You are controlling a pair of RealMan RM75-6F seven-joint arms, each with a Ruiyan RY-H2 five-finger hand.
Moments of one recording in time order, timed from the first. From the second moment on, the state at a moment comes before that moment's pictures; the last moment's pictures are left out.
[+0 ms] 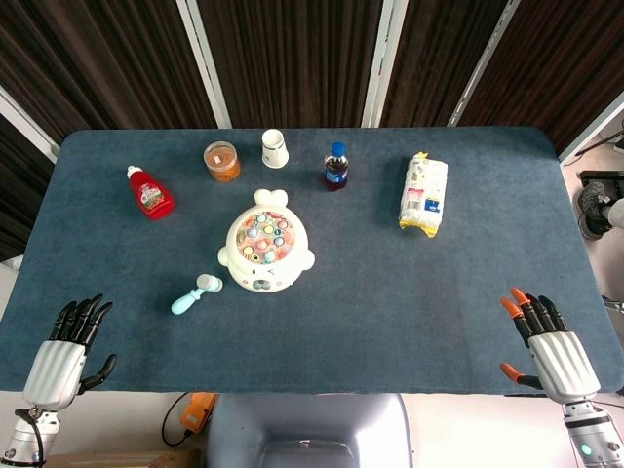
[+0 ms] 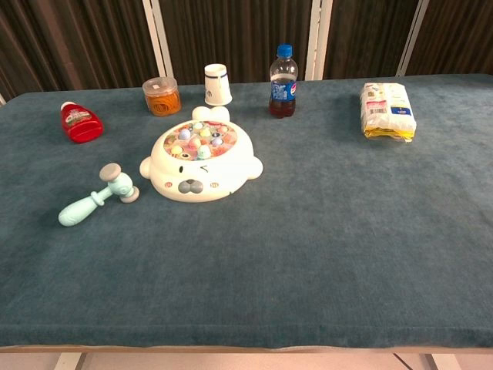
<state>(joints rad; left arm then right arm) -0.13 -1.29 0.05 -1.45 1.63 1.57 -0.02 0.08 -1.11 -0.04 -1.60 -1.61 1.43 -0.09</state>
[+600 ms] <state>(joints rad) -0.25 -1.44 -0.09 -1.55 1.40 1.32 0.01 0.11 -1.13 -0.04 -1.62 -1.63 1.39 -0.11</state>
